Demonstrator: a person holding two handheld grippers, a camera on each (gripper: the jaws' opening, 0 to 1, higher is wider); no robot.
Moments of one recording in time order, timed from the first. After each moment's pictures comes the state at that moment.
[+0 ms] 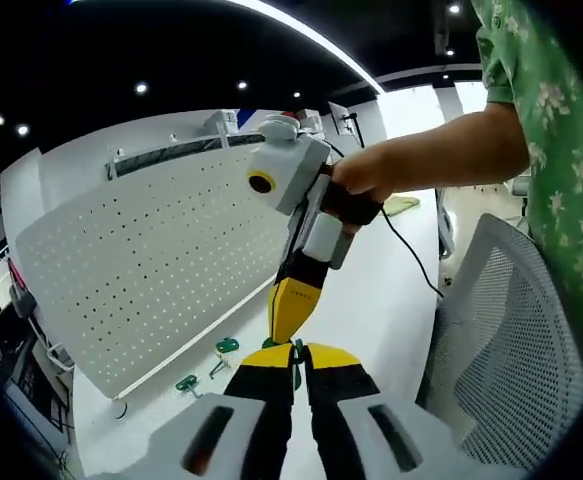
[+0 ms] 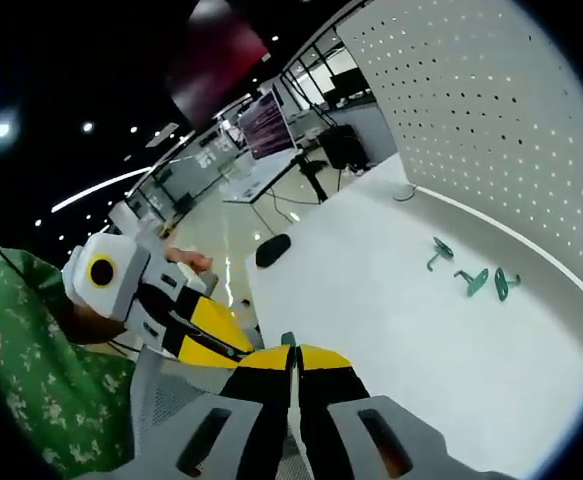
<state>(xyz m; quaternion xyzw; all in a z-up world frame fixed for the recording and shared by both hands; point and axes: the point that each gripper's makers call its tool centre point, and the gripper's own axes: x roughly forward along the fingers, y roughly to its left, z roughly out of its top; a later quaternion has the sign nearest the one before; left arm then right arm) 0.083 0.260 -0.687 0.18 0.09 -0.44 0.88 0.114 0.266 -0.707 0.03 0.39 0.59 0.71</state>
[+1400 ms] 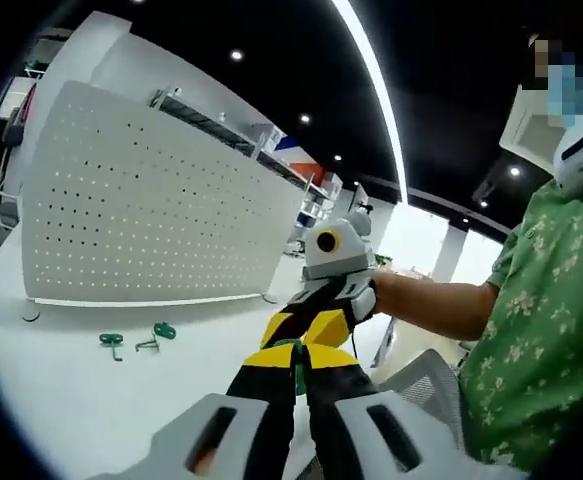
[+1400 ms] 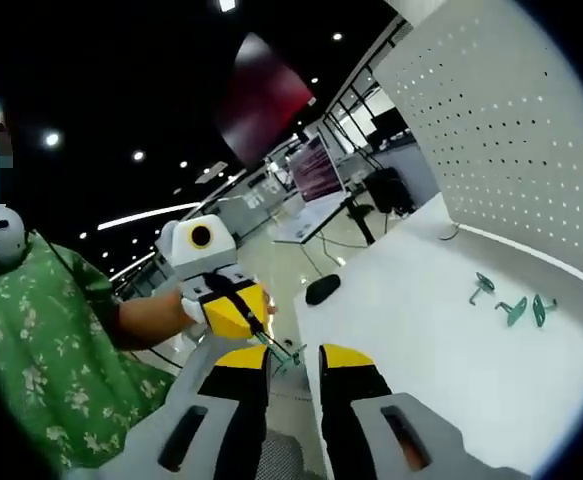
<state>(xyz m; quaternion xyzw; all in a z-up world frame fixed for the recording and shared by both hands) 0.073 0.276 -0.643 -0.14 0.13 -0.51 0.84 0.083 0.274 -0.665 0.11 0.28 0.68 0.67</state>
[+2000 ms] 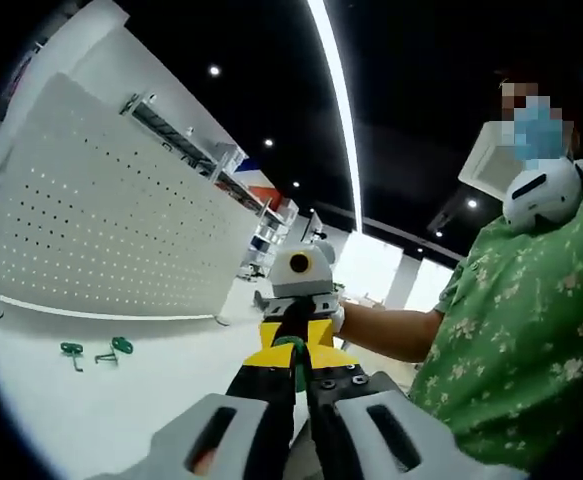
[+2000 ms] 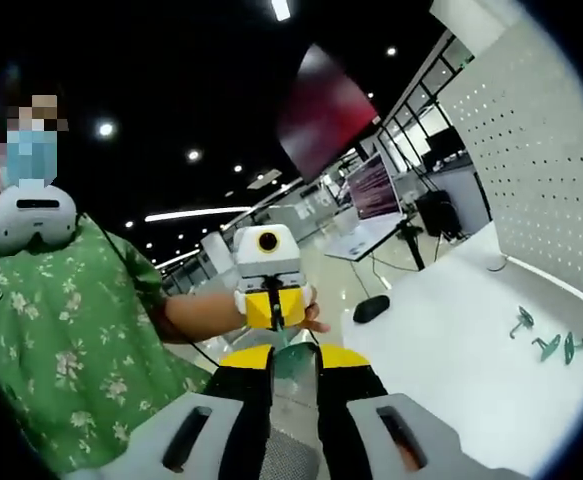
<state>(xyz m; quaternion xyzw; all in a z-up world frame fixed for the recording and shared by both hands) 0.057 0.281 -0.618 -0.21 0.09 -0.57 0.79 0.058 0.272 -0.635 0.13 0.22 0.74 0.62</state>
